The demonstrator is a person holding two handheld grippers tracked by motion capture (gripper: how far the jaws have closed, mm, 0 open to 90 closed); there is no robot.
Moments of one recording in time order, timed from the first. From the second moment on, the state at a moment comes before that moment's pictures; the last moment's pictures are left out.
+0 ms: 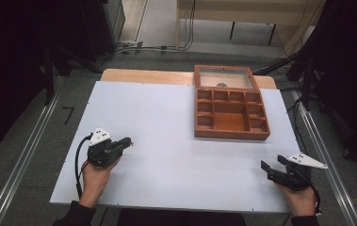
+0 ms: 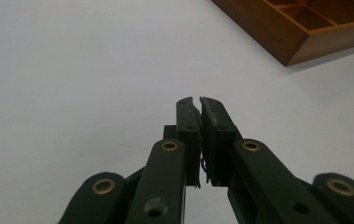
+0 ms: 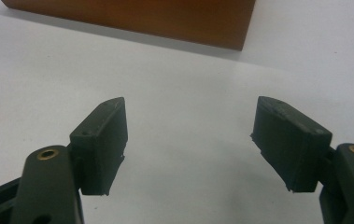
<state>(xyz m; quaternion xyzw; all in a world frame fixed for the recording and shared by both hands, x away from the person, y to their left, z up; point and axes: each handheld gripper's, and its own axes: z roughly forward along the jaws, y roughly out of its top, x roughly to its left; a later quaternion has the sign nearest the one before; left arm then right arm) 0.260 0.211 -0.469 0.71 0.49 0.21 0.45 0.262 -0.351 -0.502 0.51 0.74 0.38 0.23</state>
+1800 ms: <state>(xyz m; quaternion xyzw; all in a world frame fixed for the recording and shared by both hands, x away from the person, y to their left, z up) 0.292 0.129 -0.449 0.74 0.44 0.16 0.48 0.263 -0.348 -0.504 0.51 0.74 0.38 0.22</state>
